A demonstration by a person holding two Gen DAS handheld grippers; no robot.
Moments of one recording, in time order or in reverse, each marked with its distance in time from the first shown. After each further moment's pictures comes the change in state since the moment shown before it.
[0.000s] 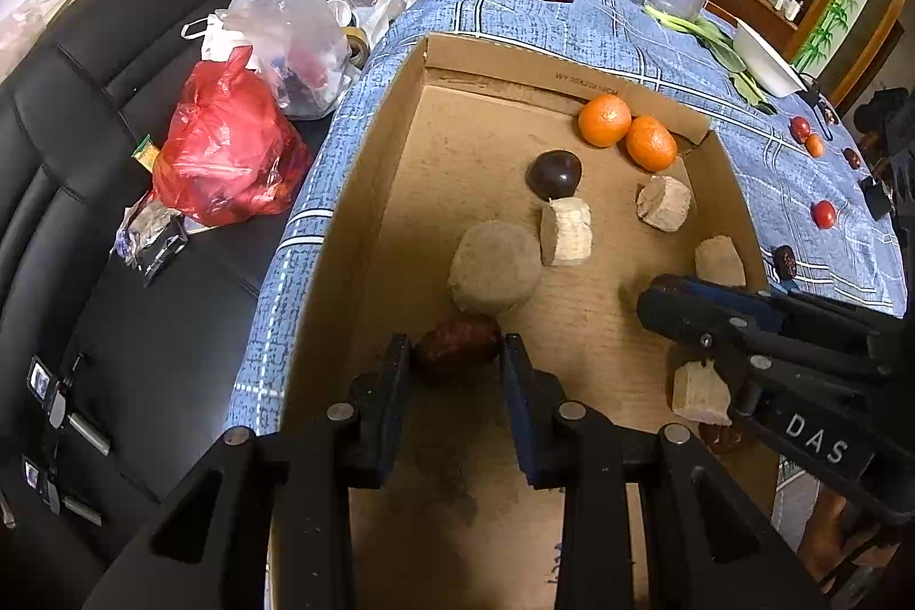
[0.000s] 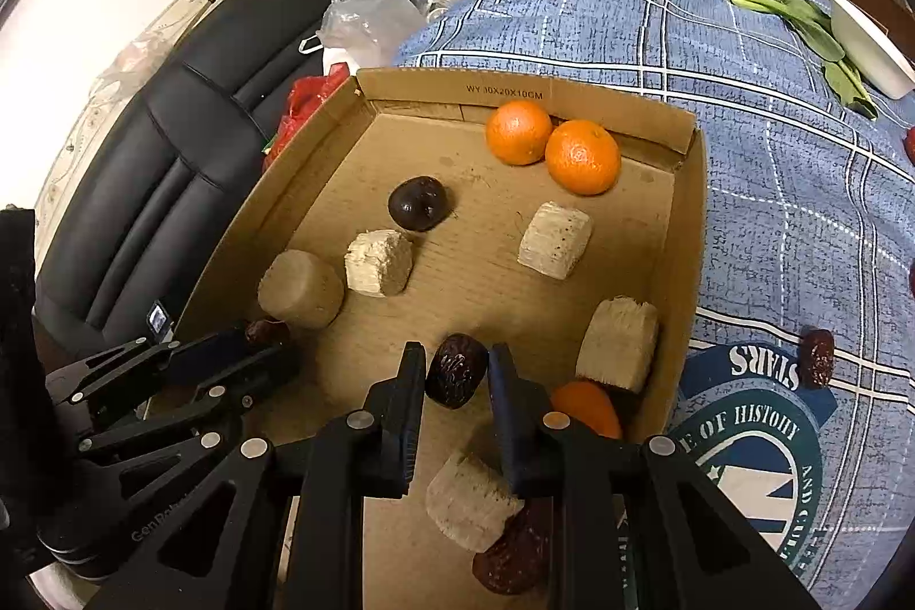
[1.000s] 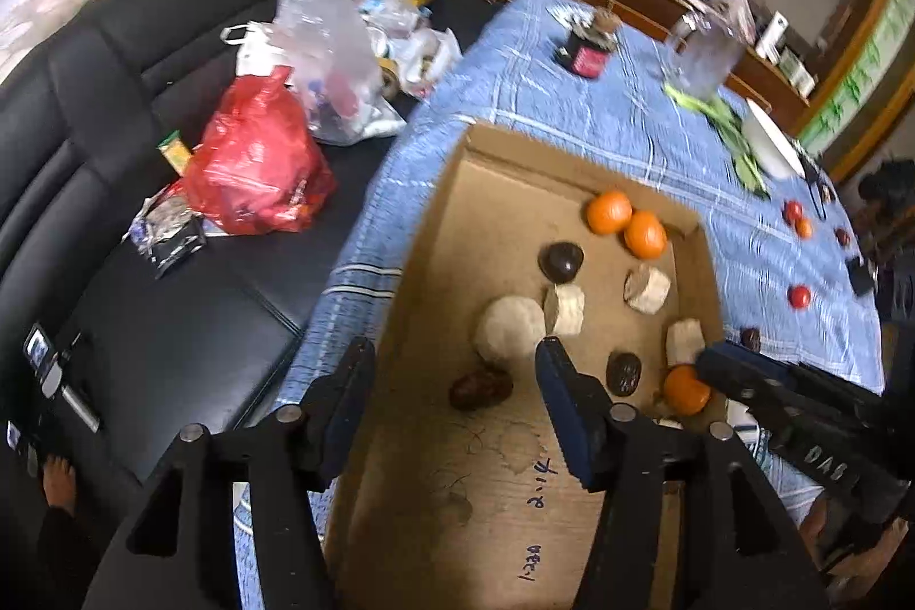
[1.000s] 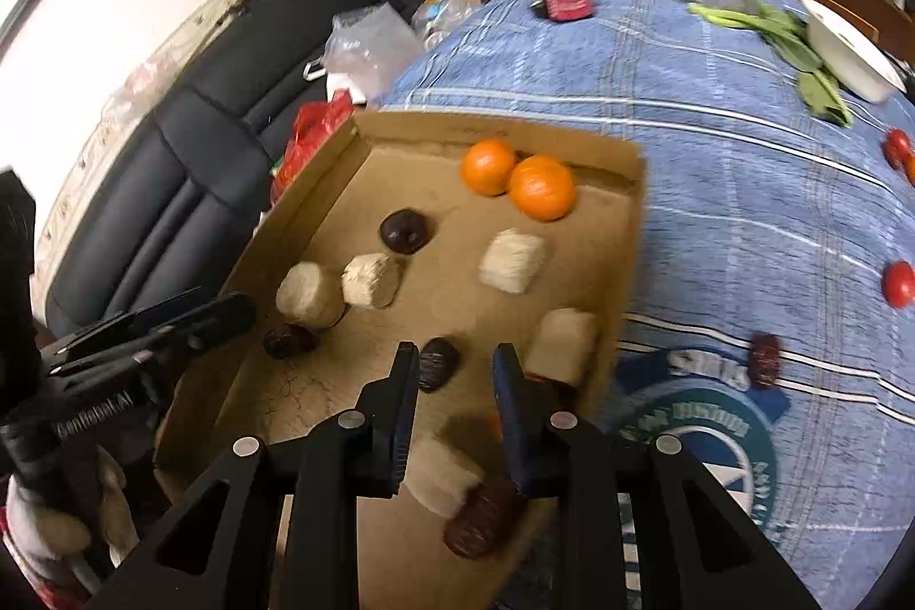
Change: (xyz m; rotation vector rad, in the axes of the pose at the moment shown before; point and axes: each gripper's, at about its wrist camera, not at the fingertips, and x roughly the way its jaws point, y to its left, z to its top) left arm -0.048 0.016 0.017 -0.145 -0.093 -0.006; right arm -0.050 -0.032 -0.003 0.041 -0.074 0.026
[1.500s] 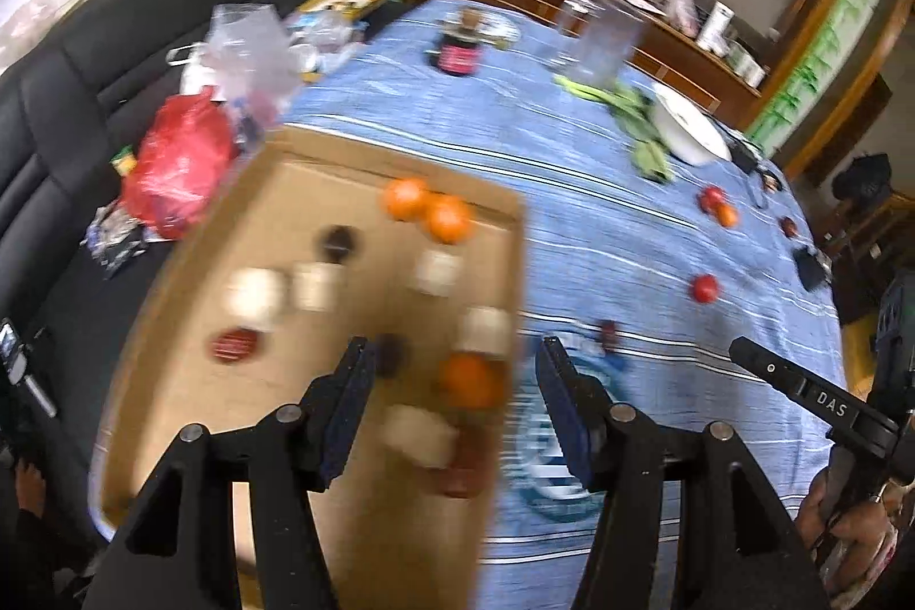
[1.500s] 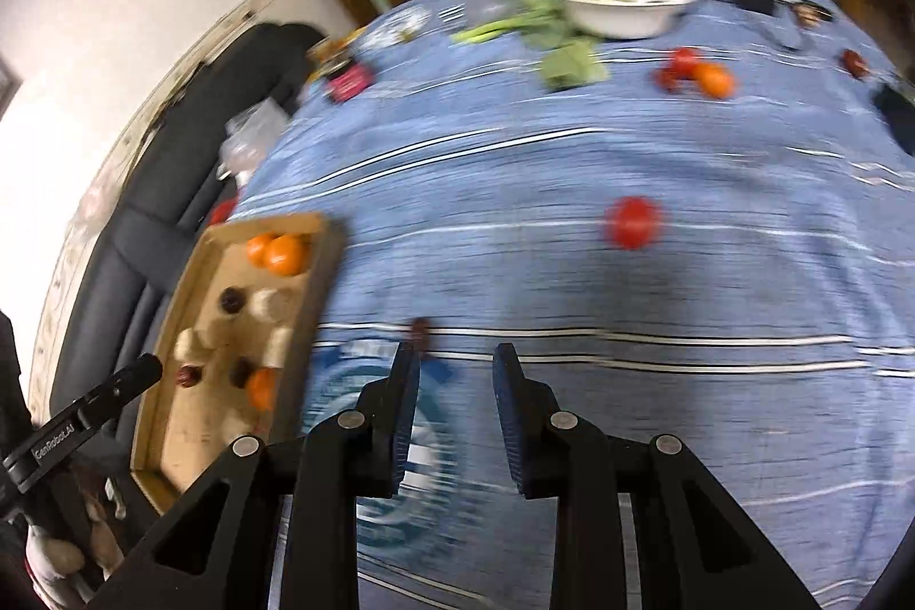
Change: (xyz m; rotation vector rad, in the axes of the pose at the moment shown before) left arm -0.009 -0.146 -0.025 0.043 -0.020 -0.087; right arm -0.108 -0.173 -0.029 0.249 -0.095 -0.093
